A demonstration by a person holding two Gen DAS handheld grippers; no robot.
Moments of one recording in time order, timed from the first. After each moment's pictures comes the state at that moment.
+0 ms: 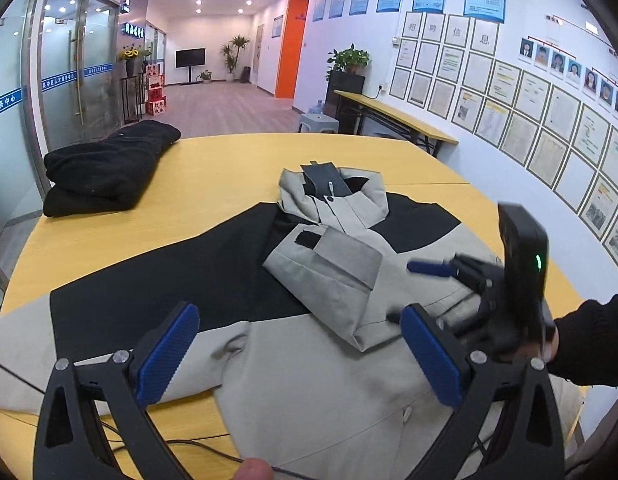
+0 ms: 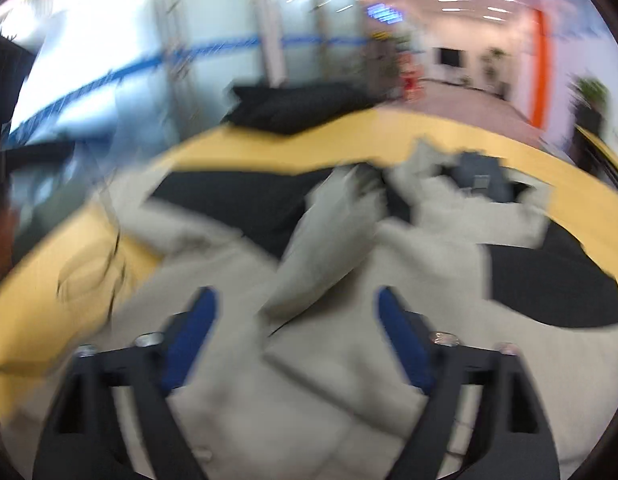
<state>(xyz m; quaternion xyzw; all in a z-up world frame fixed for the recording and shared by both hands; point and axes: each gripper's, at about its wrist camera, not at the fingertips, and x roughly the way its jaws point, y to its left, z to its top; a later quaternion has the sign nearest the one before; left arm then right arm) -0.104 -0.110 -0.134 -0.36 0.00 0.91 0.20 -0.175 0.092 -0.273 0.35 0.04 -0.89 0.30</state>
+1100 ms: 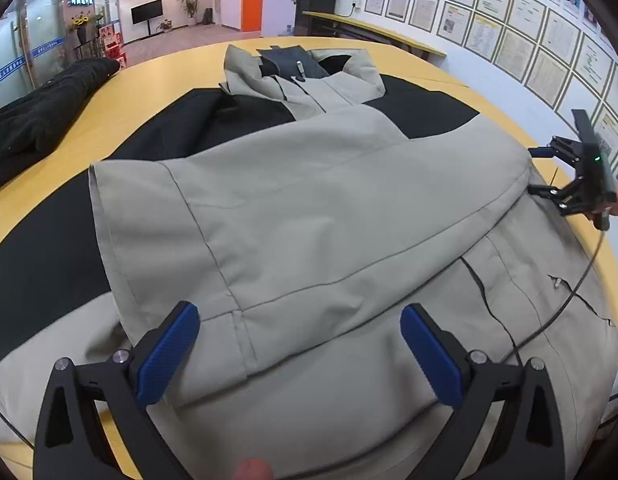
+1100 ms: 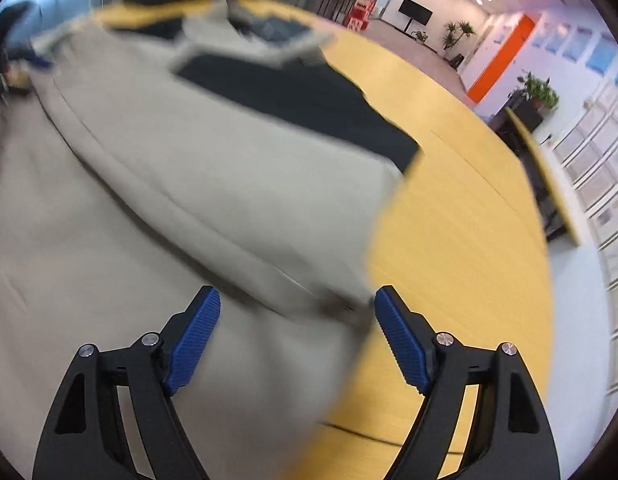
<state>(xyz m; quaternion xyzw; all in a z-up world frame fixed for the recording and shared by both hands) -0.155 -0.041 -0.263 -0.47 0.08 0.85 0.24 -0.180 0.324 -0.335 0.44 0.29 -0.84 0.15</state>
